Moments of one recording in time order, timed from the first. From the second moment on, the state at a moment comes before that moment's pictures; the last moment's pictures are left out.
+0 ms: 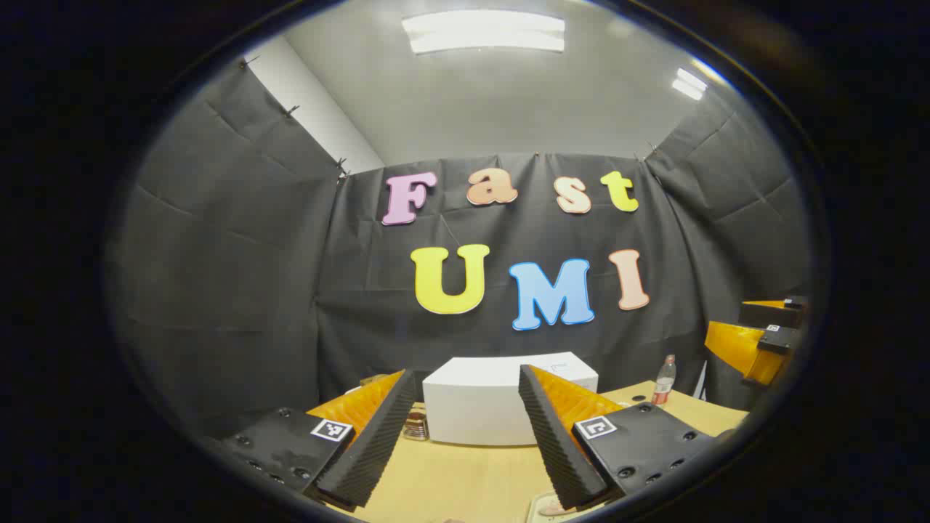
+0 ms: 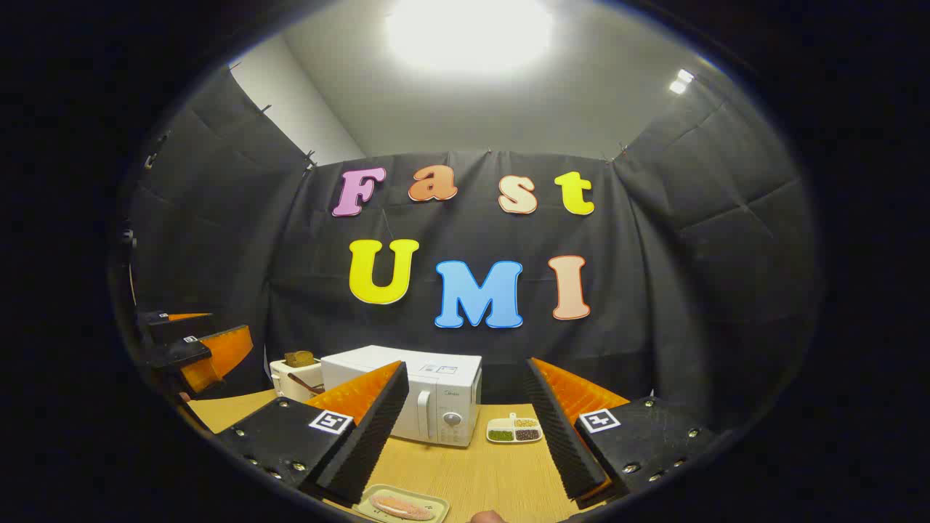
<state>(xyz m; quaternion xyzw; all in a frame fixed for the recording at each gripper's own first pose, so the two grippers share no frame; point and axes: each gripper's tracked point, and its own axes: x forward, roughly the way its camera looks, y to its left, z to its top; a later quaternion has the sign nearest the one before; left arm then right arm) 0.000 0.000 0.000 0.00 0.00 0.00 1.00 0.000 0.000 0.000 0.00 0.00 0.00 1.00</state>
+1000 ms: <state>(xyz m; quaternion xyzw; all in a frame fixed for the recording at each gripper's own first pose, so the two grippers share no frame) 0.014 -0.054 -0.017 0.01 0.01 0.00 1.00 0.001 -0.036 -0.009 0.02 0.00 0.02 1.00</state>
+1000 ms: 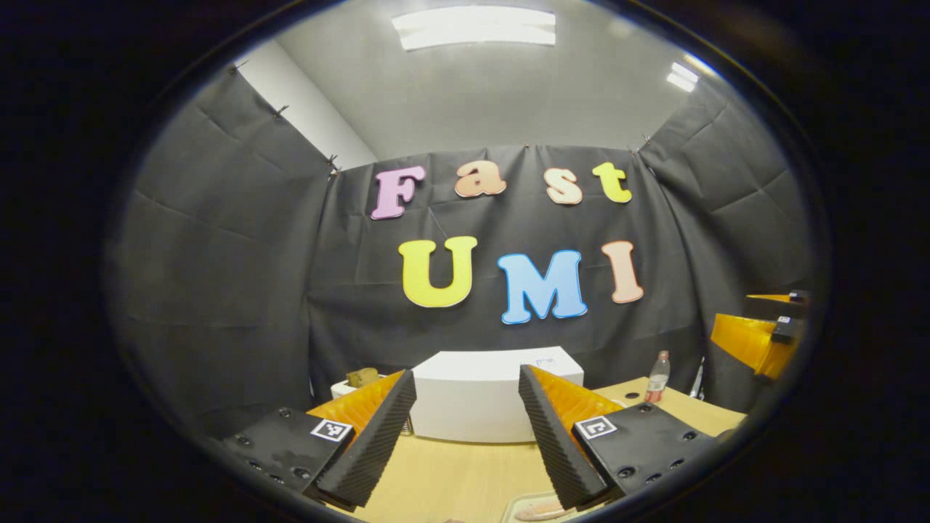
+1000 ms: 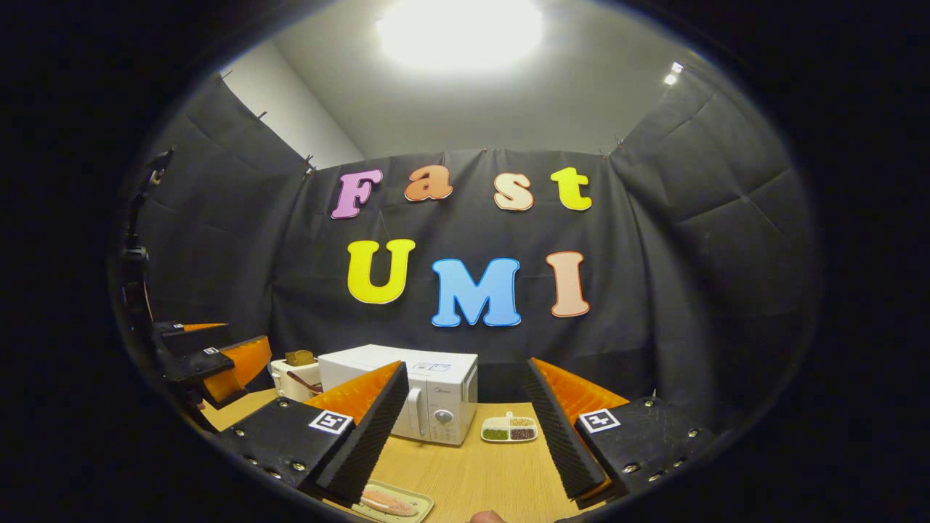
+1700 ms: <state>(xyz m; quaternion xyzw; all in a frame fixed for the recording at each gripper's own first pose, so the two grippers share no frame) 0.140 -0.109 -0.071 -0.01 0.02 -0.07 1.00 0.019 -0.082 -0.004 0.00 0.00 -0.06 1.00</state>
